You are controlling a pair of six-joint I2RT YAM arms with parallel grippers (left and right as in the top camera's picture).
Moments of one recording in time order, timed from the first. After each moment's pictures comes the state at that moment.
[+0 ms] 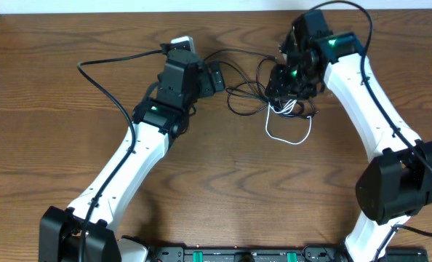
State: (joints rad) left arm -0.38 1.52 1.14 -0.26 -0.10 -0.52; right arm 0.28 1.93 1.72 -1.10 -0.31 0.36
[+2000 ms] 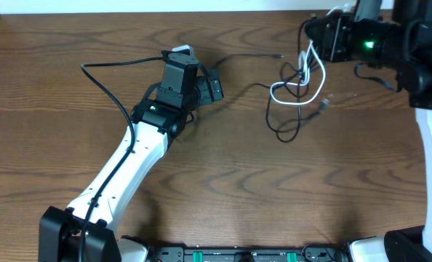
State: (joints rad) left arm -0.37 1.52 1.14 -0.37 -0.06 -0.52; right arm 0.19 1.61 2.15 -1.16 -0.46 0.28
